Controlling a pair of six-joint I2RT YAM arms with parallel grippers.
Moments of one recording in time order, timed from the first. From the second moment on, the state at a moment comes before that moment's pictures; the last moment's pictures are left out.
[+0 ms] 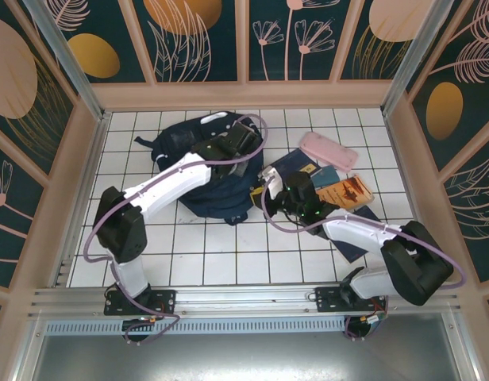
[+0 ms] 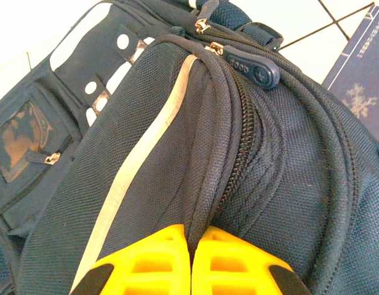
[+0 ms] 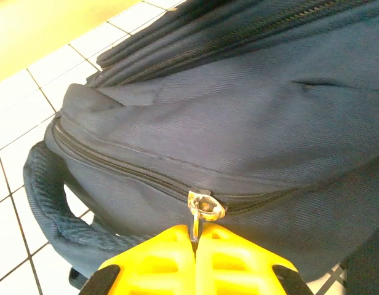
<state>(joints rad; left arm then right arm) -0.75 1.84 1.64 -0.72 -0.40 -0.21 0.72 1.34 0.60 0.28 -0.28 0.08</state>
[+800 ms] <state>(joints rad) -0.66 1.95 1.78 -0.80 -0.17 -0.38 1.14 1.72 0.90 0.32 0.28 0.27</state>
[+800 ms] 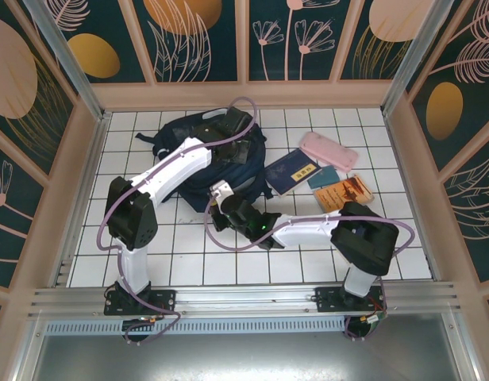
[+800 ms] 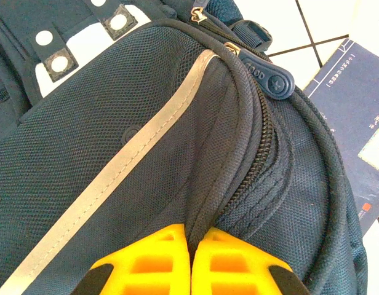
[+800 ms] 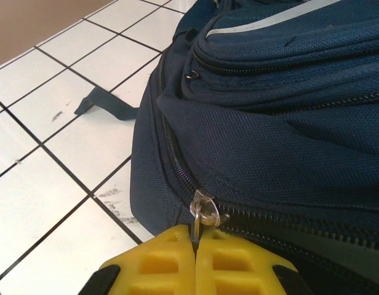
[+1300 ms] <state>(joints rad) -0.65 1.94 1.69 -0.60 -0.10 -0.38 0.92 1.29 0.60 0.39 0.00 0.52</state>
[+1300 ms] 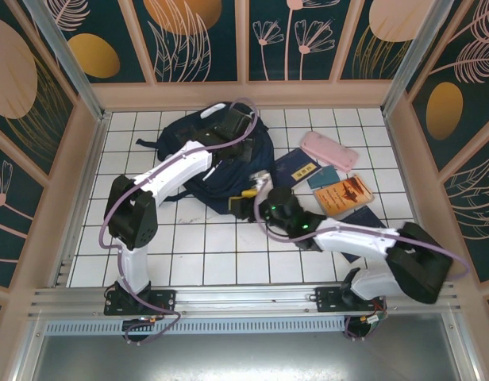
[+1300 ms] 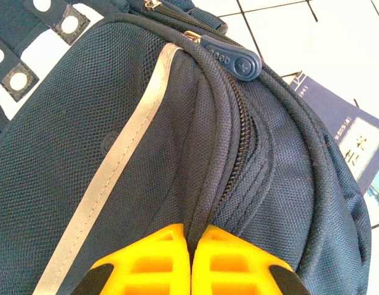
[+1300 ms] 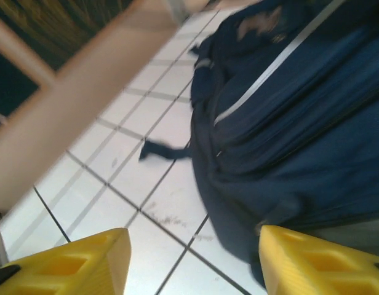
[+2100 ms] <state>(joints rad) -0.56 1.36 1.02 -0.45 -0.16 -0.70 0.57 1.58 0.95 0.02 -0.25 1.08</state>
